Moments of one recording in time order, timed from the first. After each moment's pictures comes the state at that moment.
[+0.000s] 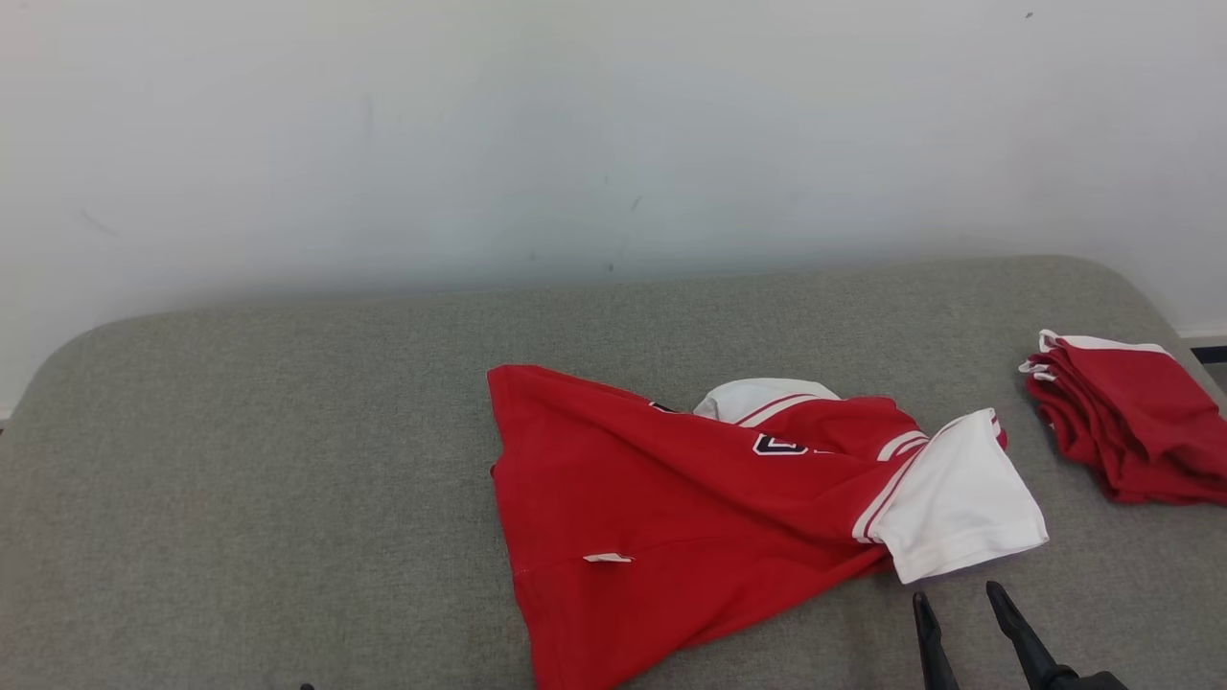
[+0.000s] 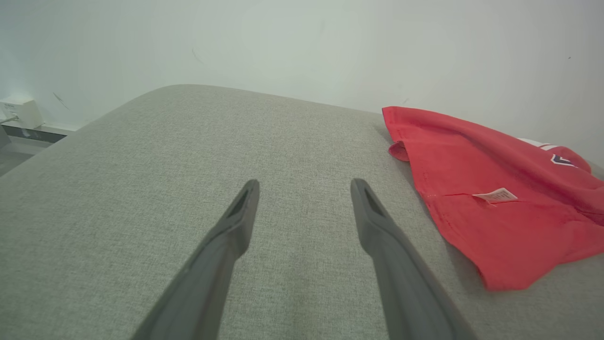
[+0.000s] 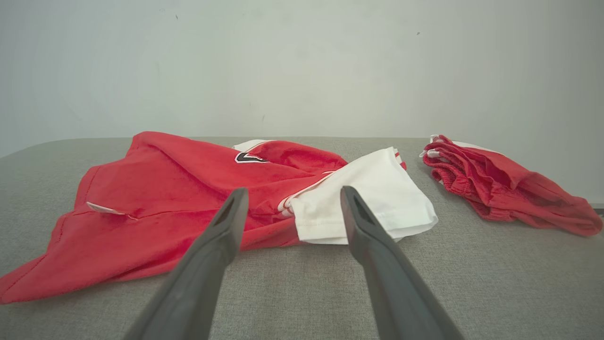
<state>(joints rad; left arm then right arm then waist) 0.23 0.05 0.09 0.15 -0.25 -0.13 -0.26 0.12 -0.09 0.03 0.19 0.08 0.13 -0.26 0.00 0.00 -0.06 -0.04</state>
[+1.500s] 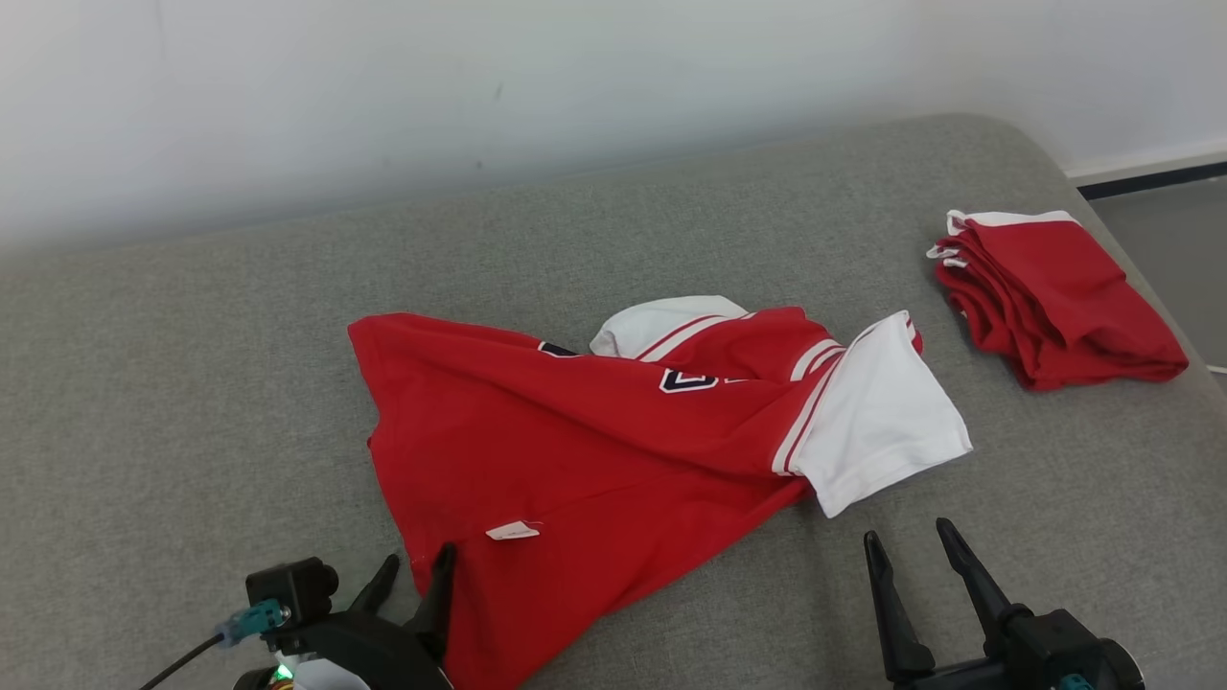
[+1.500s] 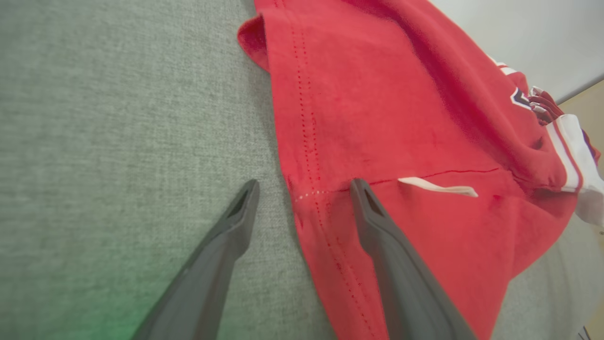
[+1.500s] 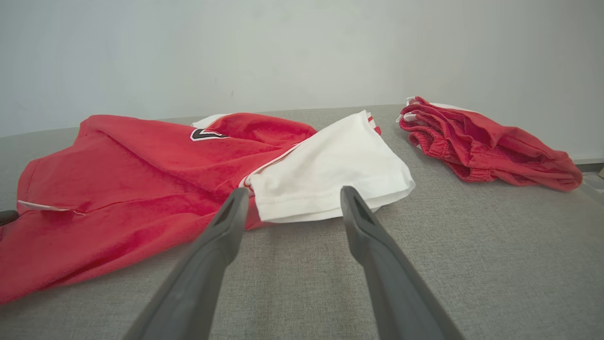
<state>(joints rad) -0.29 0.13 -0.27 0.63 -0.69 -0.13 0.00 0.00 -0.07 0.10 0.22 0.10 0.13 -0.26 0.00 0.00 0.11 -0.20</state>
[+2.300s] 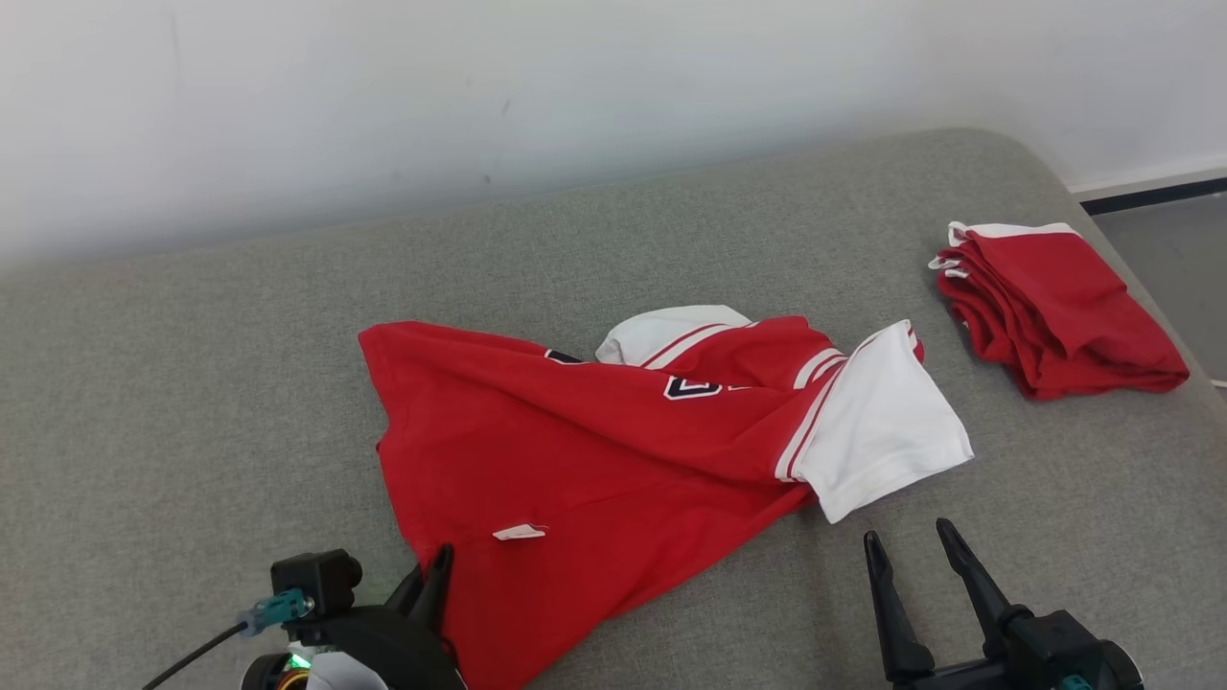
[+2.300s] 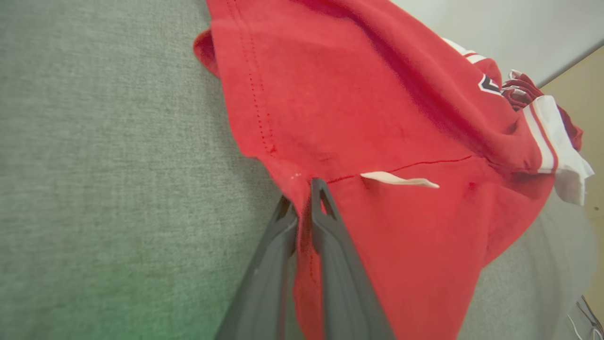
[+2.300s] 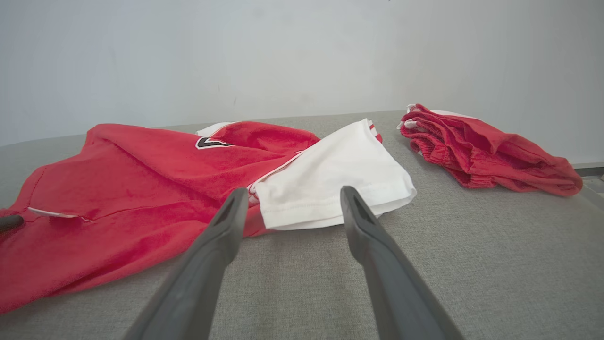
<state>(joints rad) -0.31 0.16 -0.36 0.61 -0.71 -0.12 -0.03 0.01 -0.07 0.09 0.21 0.10 0.13 -0.26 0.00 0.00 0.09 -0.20</state>
